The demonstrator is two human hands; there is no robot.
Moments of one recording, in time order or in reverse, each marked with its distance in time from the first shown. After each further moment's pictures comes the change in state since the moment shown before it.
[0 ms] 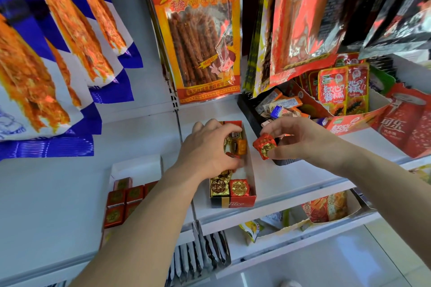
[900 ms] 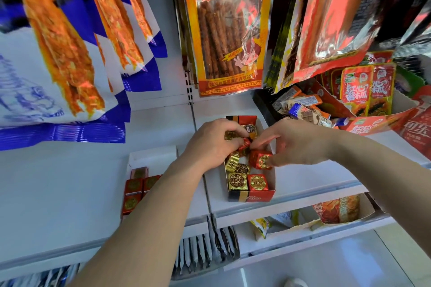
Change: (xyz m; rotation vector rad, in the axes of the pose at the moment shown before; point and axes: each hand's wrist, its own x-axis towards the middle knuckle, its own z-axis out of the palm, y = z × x) left_hand 0.003 -0.032 0.003 -0.383 0.059 0.011; right_hand 0.038 -0.026 0.024 -0.794 -0.333 -0.059
